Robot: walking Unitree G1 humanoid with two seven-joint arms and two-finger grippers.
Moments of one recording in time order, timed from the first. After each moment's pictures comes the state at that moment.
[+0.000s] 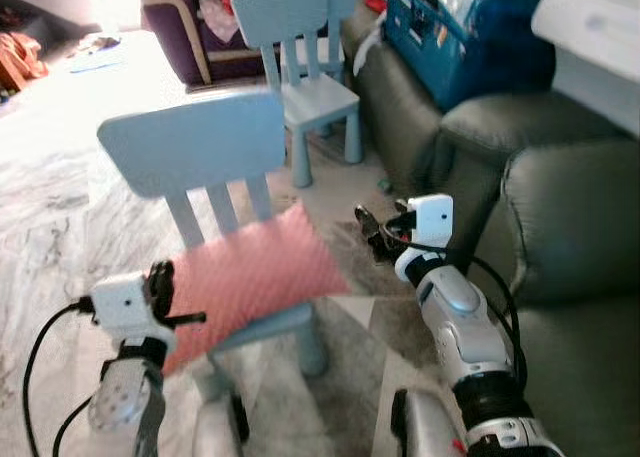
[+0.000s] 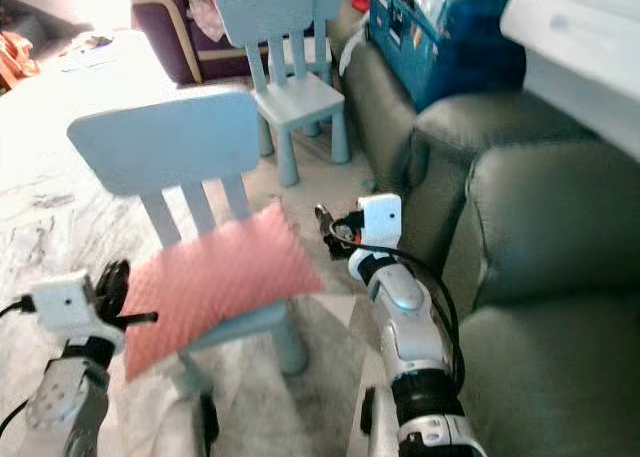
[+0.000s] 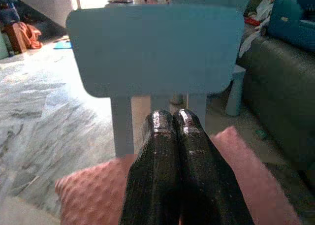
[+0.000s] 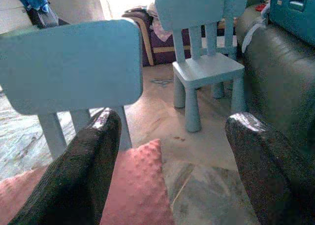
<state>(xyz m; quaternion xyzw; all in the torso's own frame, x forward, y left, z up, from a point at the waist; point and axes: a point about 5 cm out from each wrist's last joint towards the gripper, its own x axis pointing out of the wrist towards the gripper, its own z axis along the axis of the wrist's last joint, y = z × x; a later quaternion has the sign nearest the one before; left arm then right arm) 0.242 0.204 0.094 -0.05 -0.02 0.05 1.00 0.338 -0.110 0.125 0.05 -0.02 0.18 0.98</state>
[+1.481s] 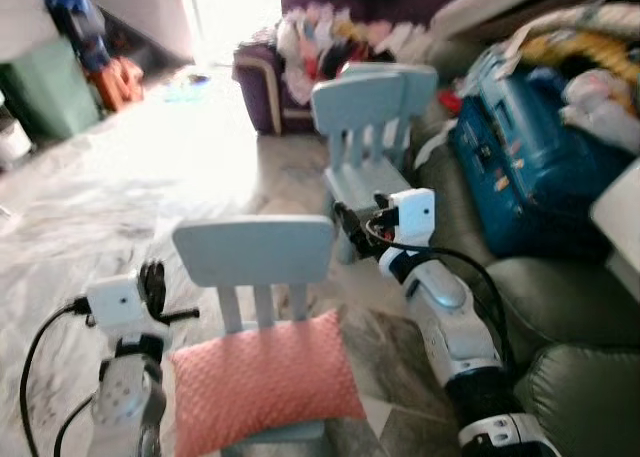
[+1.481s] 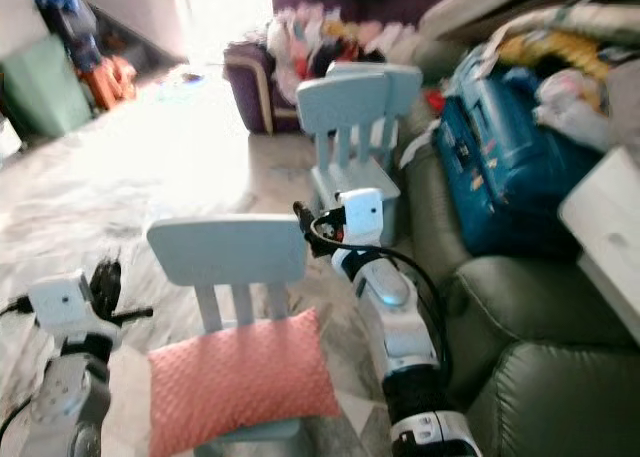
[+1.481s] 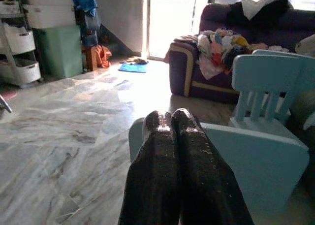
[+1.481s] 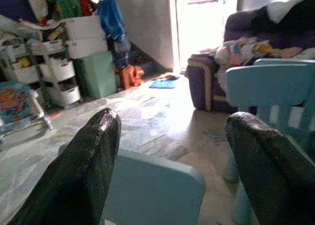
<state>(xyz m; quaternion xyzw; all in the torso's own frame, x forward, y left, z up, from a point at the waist) 0.244 0.210 0.084 -0.05 -0.01 0.10 0.99 0.339 -0.096 0.134 0.04 -0.04 0.22 0.97</state>
